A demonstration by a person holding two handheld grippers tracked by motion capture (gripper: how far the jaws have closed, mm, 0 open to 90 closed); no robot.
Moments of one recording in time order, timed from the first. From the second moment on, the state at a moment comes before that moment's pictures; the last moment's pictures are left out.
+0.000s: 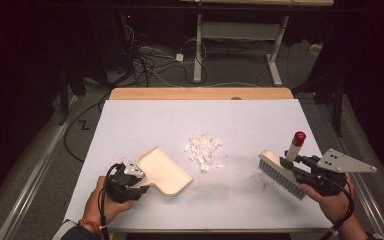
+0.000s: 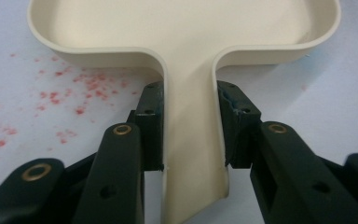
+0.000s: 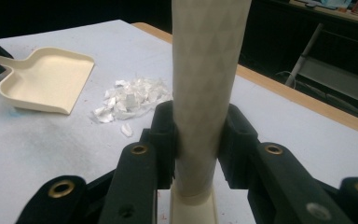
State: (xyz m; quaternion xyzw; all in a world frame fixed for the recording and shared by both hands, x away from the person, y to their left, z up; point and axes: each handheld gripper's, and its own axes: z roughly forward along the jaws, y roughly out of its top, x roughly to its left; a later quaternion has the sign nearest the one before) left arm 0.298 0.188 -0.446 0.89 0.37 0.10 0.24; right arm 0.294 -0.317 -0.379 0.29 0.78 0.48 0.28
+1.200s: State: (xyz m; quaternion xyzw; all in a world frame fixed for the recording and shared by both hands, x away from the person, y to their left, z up) left arm 0.302 0.177 -0.454 0.90 0.36 0.08 0.25; right arm 0.305 -0.317 -0.381 0.31 0.76 0.50 0.28
